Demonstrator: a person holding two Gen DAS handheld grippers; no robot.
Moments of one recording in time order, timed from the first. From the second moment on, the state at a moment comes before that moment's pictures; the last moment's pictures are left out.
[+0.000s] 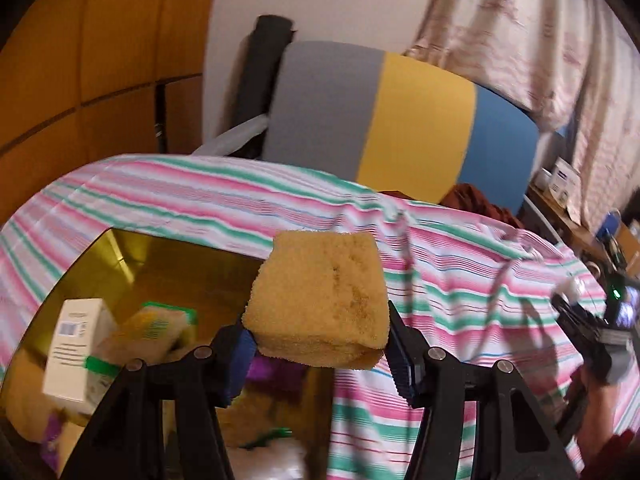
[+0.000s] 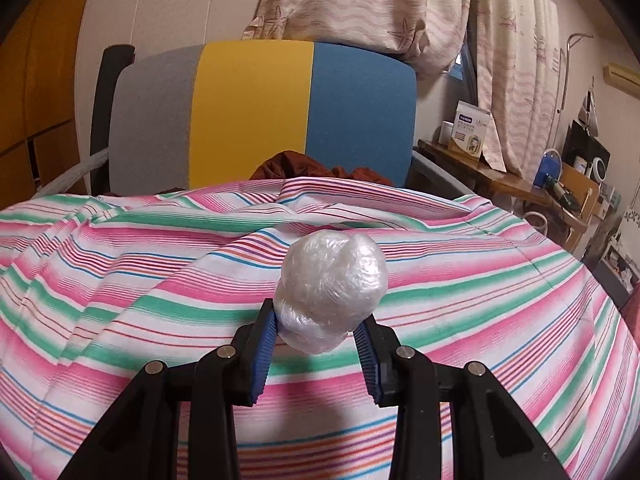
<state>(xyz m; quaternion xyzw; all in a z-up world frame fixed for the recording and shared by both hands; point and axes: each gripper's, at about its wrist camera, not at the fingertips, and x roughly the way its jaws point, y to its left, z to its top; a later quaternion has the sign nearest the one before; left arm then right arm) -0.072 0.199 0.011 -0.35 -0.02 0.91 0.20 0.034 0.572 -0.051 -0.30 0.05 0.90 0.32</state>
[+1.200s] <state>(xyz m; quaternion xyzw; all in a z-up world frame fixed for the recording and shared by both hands) -0.068 0.098 -0.018 -0.43 -0.08 0.89 0.16 0.036 0.398 -0.019 -0.29 0.13 0.94 0.12</state>
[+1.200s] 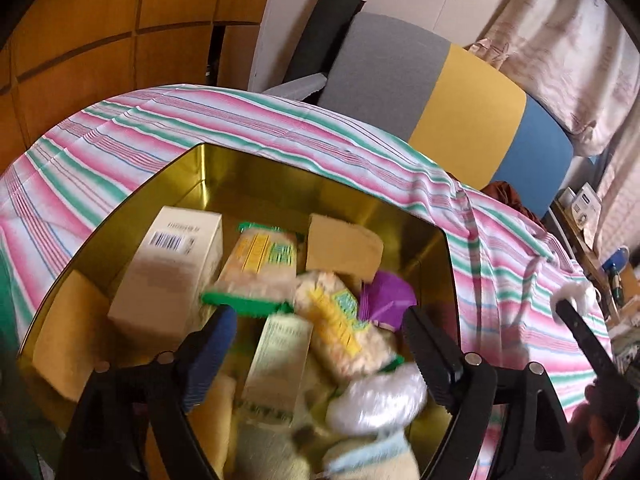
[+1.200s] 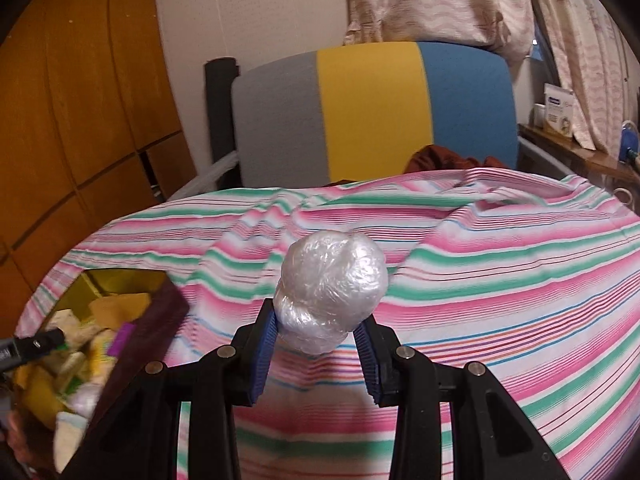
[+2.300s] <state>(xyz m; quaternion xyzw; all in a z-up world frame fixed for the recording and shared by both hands) -0.017 0.031 -0.017 -0.39 -0.05 0.90 0.17 -0.073 0.187 0.004 -0.38 0.01 0.92 -0.11</state>
